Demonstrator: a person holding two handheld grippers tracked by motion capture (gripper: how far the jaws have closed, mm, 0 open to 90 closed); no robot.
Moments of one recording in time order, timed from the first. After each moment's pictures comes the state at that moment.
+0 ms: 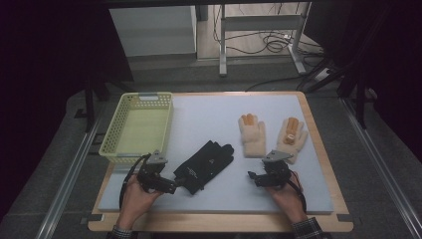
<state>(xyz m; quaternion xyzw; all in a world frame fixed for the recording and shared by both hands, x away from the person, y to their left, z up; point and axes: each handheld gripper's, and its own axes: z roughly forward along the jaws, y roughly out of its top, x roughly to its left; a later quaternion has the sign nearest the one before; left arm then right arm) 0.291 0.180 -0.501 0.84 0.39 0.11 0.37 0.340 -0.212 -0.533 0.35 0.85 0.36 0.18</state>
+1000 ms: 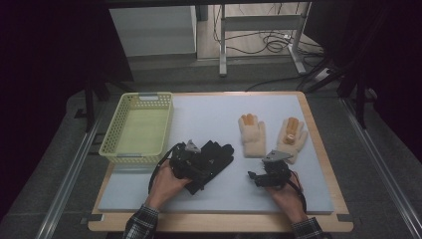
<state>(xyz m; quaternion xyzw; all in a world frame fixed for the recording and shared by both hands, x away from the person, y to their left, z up) 0.347 0.106 -0.515 0.87 0.36 0.09 0.32 0.340 -0.212 -0.533 0.35 0.85 0.36 0.18</state>
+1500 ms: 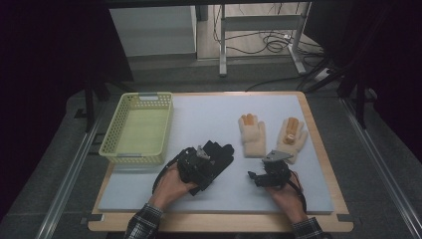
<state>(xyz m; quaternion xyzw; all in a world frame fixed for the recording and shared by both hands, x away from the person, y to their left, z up) 0.341 0.084 -0.528 0.91 0.31 0.10 0.26 0.340 -0.212 -0.533 0.35 0.85 0.36 0.18</state>
